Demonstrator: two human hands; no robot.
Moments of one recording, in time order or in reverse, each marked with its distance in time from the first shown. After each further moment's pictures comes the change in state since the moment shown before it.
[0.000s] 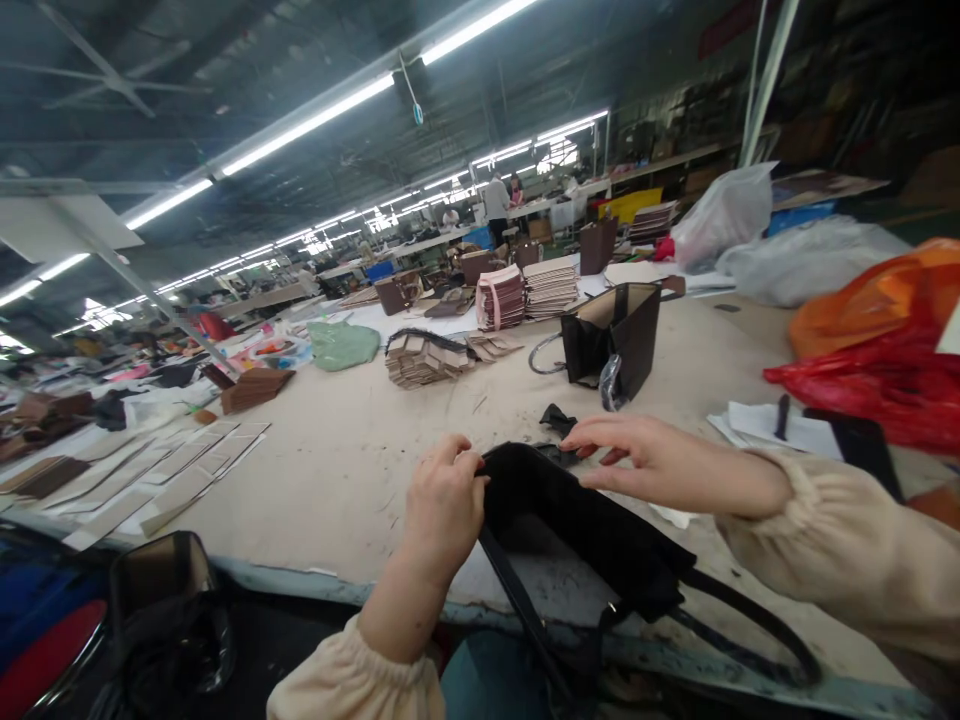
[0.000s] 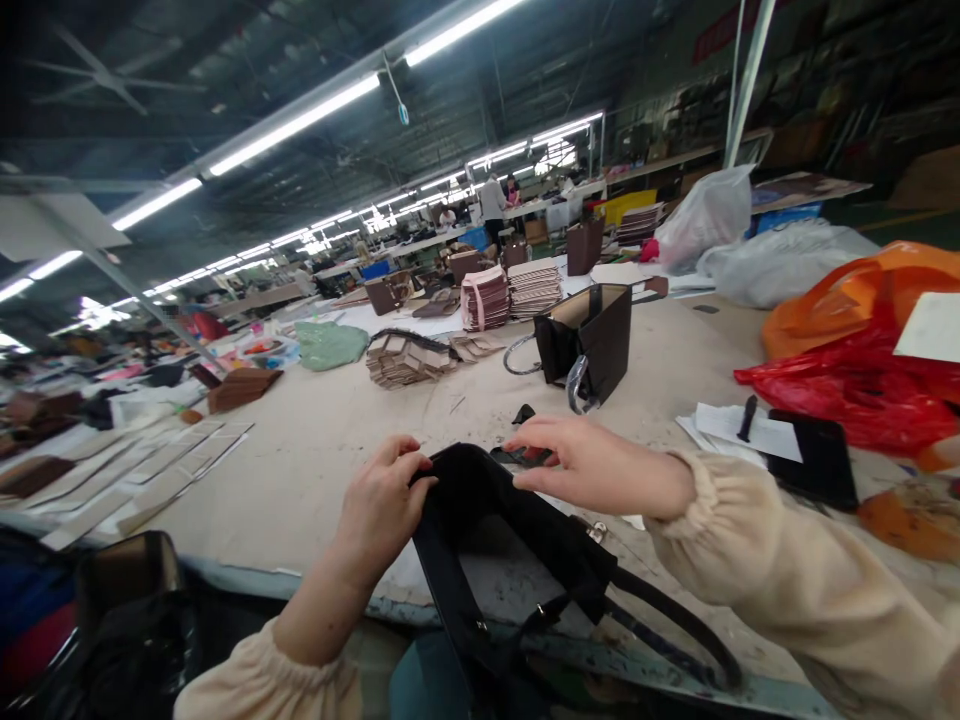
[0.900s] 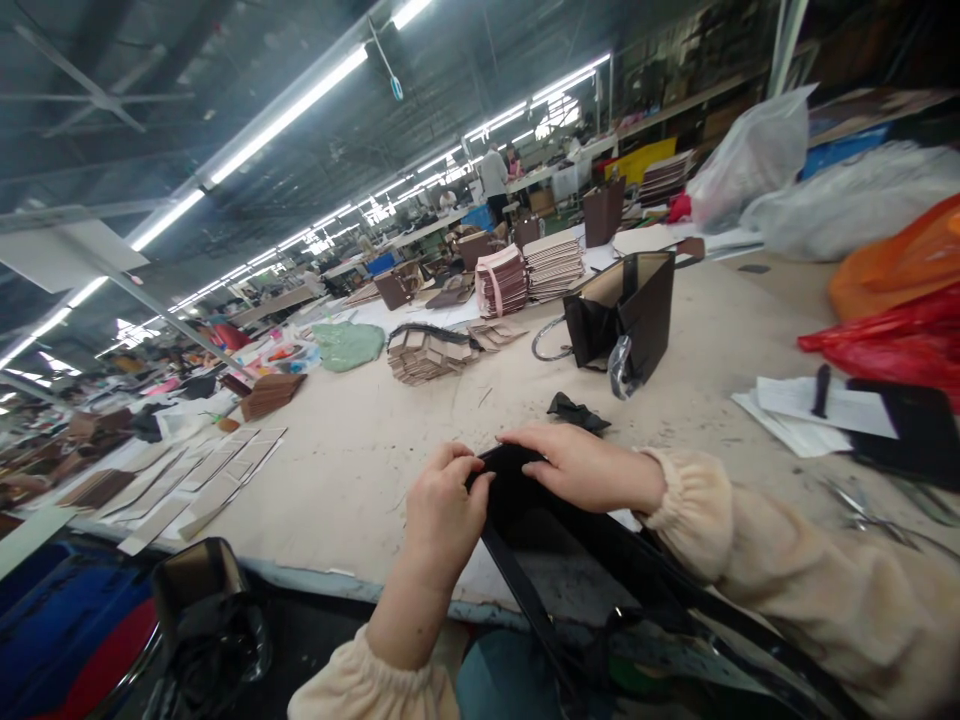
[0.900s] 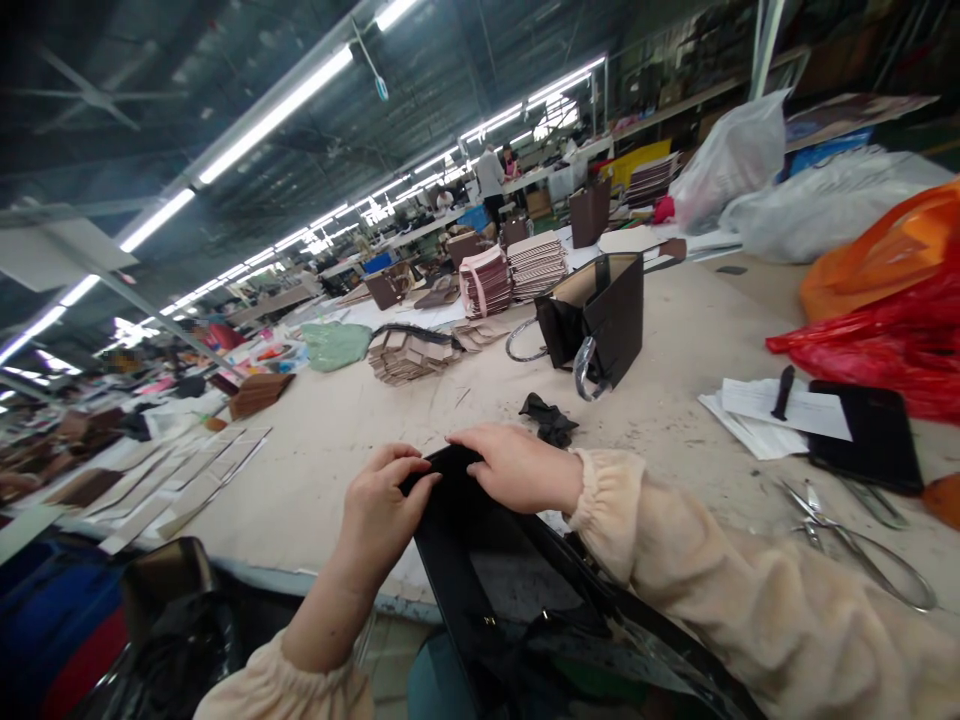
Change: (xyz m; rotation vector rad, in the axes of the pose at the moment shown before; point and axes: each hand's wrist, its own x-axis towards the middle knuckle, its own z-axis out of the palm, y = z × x) left_hand 0.005 -0.006 0.015 -0.221 0.112 -0.031; right_hand 0.052 0.007 0.058 -0.051 0.014 -0.025
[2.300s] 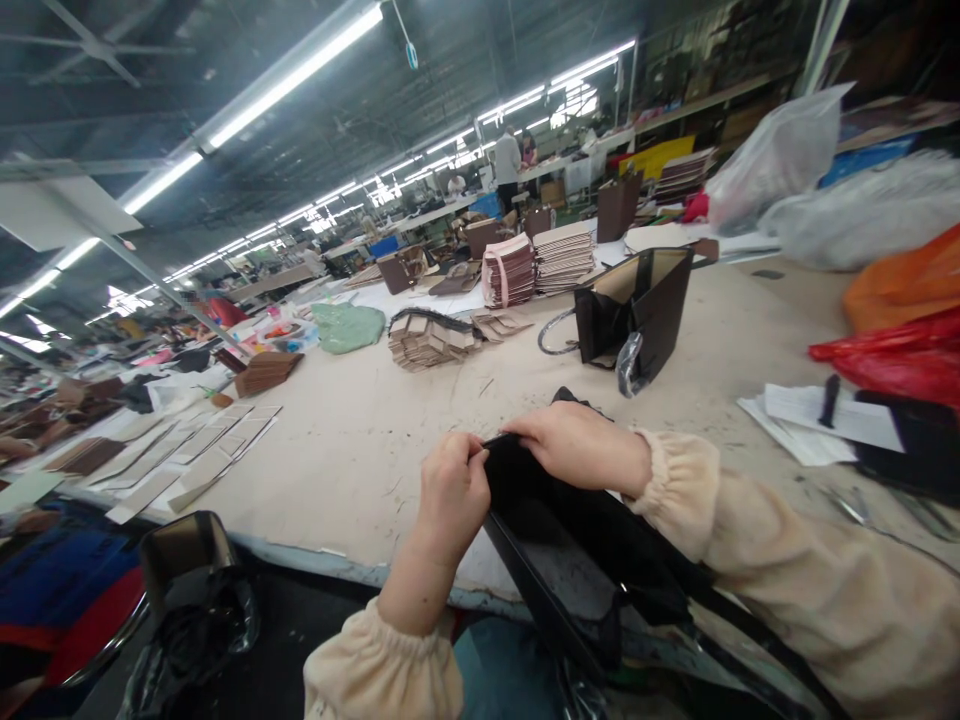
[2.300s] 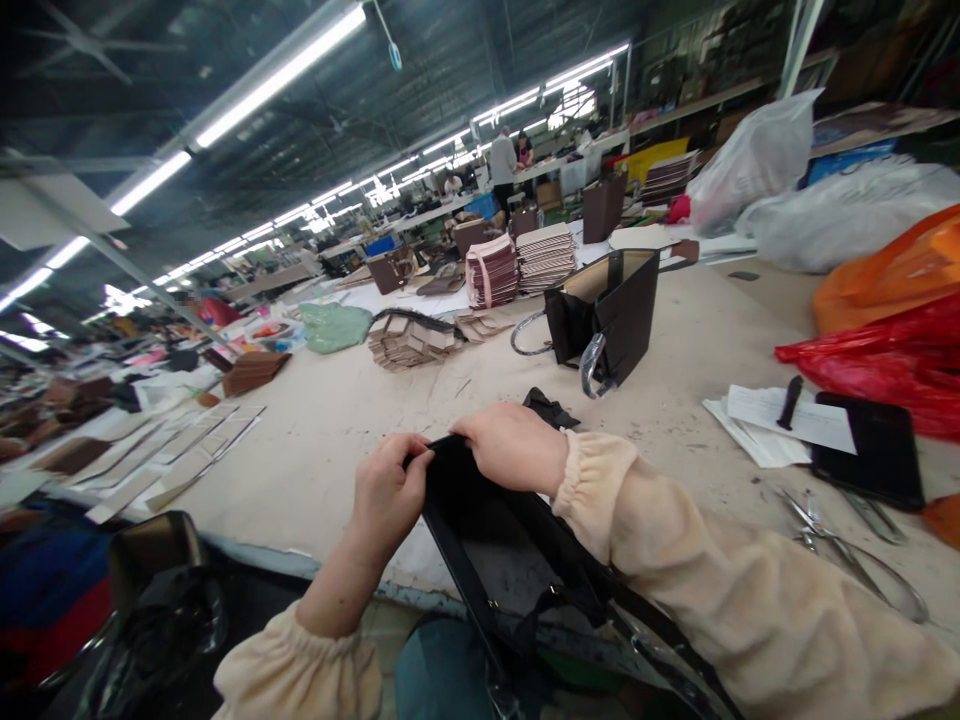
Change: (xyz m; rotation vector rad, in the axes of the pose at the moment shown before) left_hand 0.002 -0.002 0.014 -0.132 0.067 -0.050; right_hand 0.018 -0.010 -0.010 -0.313 -0.086 0.047
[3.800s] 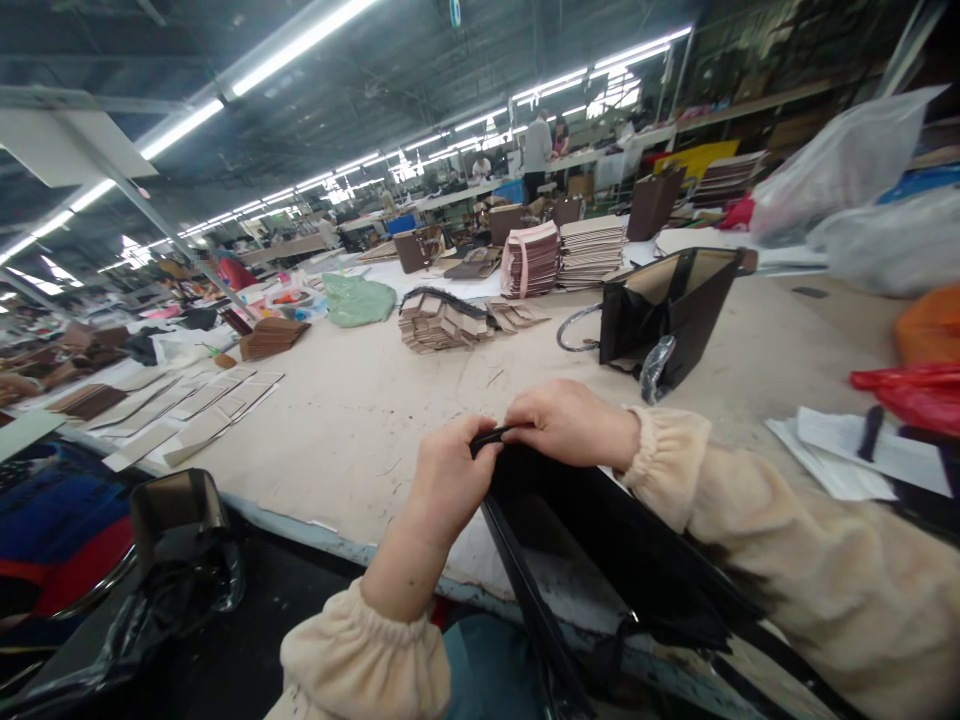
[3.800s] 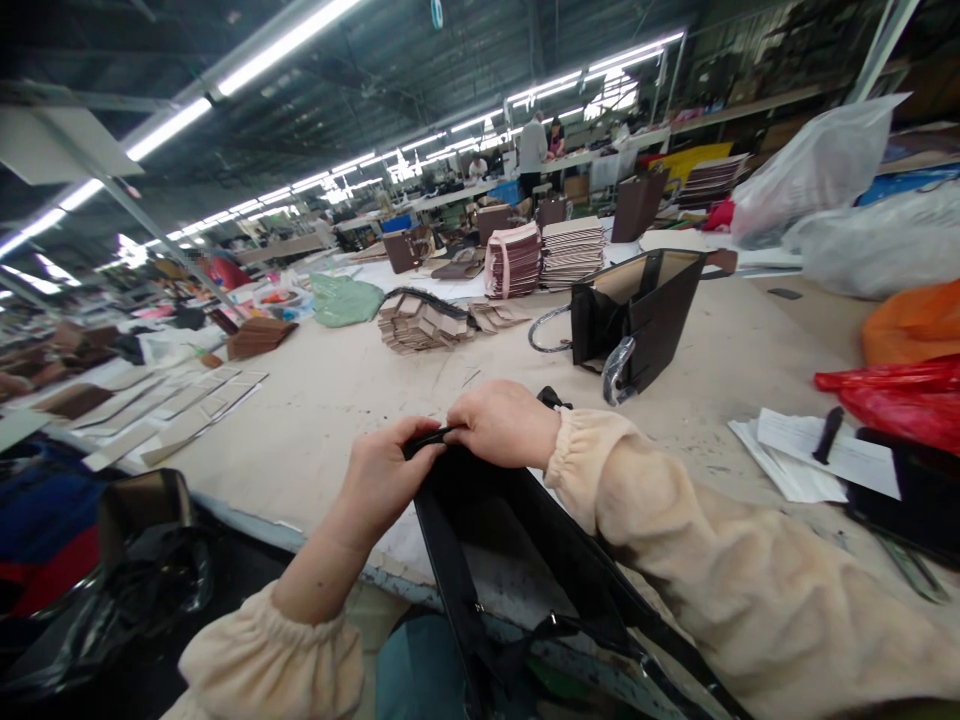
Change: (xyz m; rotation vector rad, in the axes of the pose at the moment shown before) left_hand 0.009 -0.001 -0.007 -0.071 -0.116 -0.178; right_hand 0.036 0.006 0.000 -0.124 -0.050 -0.228
